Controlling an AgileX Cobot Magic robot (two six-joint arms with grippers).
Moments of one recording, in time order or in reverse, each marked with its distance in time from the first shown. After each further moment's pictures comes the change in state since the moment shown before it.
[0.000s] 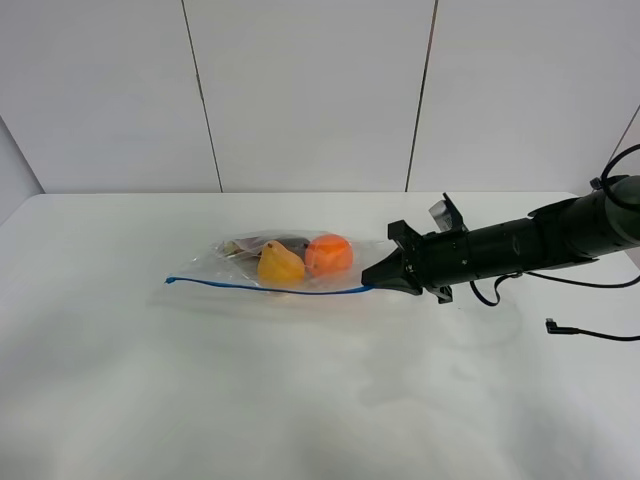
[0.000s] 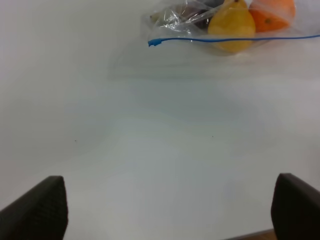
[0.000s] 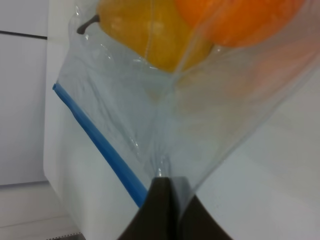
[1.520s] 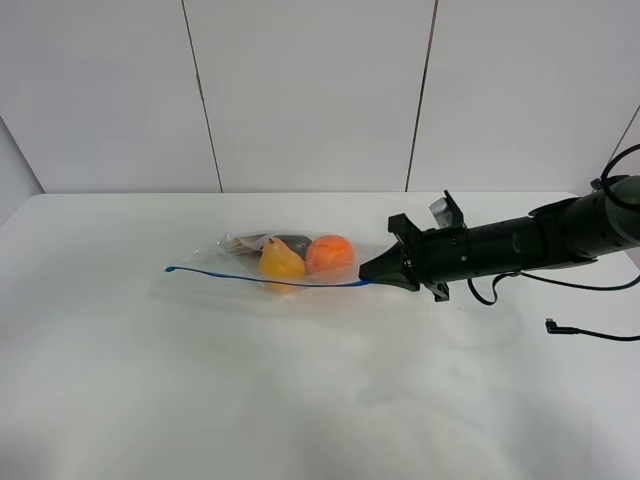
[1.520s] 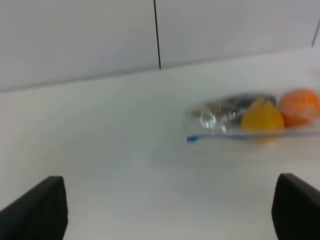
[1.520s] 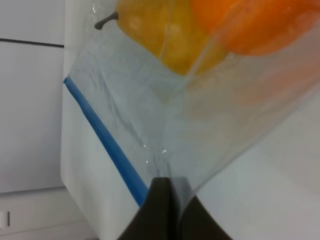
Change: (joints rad) left arm 0.000 0.260 -0.319 0.100 -0.076 0.035; right arm 0.000 0.000 0.000 0.037 0.021 0.002
